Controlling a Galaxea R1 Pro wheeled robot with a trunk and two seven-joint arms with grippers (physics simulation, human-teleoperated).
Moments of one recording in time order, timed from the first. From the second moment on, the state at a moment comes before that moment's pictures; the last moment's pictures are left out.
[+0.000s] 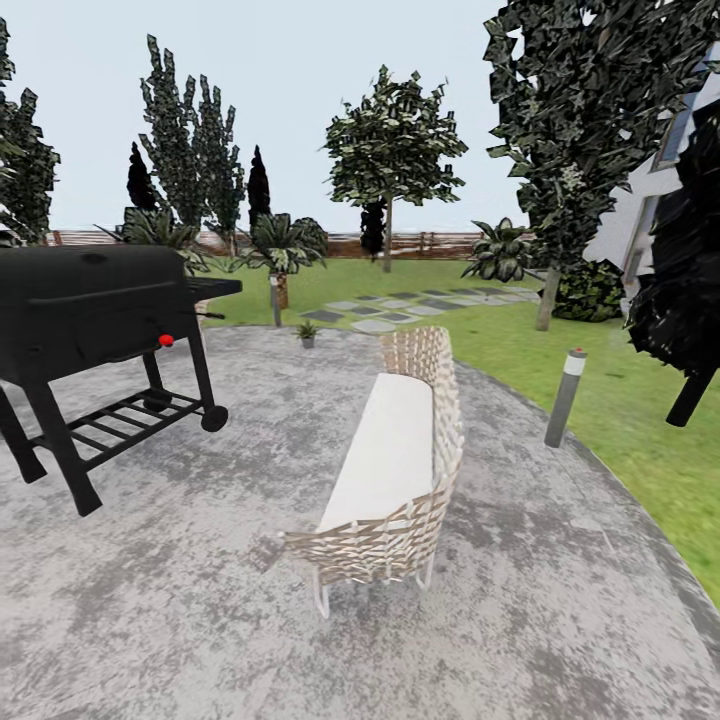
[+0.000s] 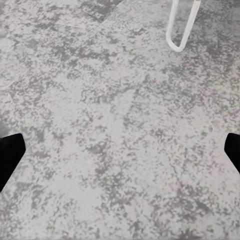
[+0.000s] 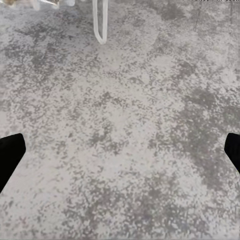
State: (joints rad) left arm -0.22 0.06 0.00 -0.28 0.00 -0.34 0.01; right arm -0.08 -0.07 0.00 -0.43 0.00 -0.39 0.00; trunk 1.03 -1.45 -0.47
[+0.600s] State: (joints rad) left arm -0.22 0.06 0.00 -0.28 0.00 -0.34 0.01; right arm -0.08 -0.07 0.00 -0.43 0.00 -0.39 0.00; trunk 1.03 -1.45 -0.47
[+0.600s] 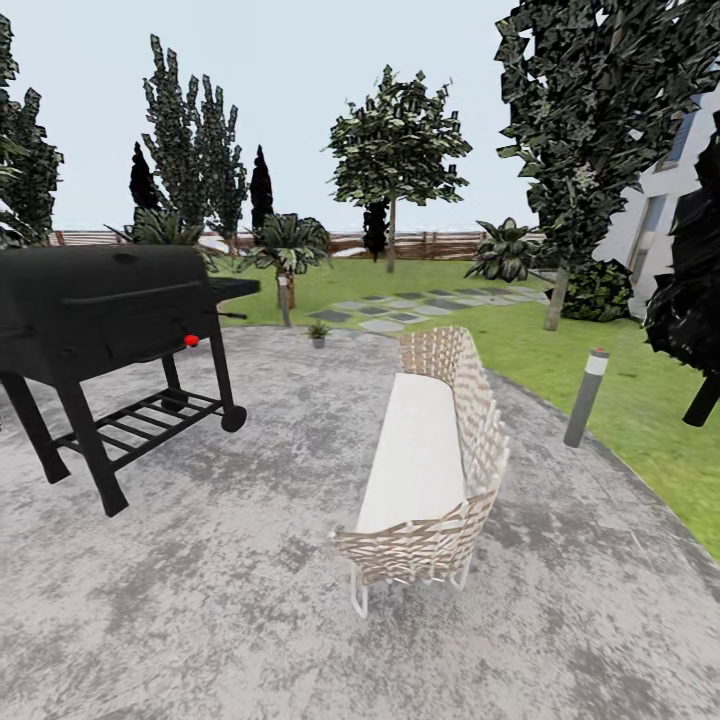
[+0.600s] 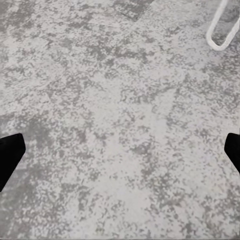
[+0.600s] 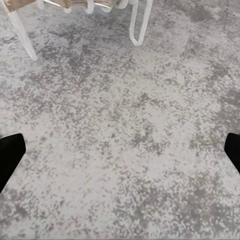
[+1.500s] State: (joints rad) left arm -0.22 0.06 0.00 -0.27 0.00 -0.34 0.01; right arm -0.08 -0.07 0.00 -0.43 0.00 -0.39 0.00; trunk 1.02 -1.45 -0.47
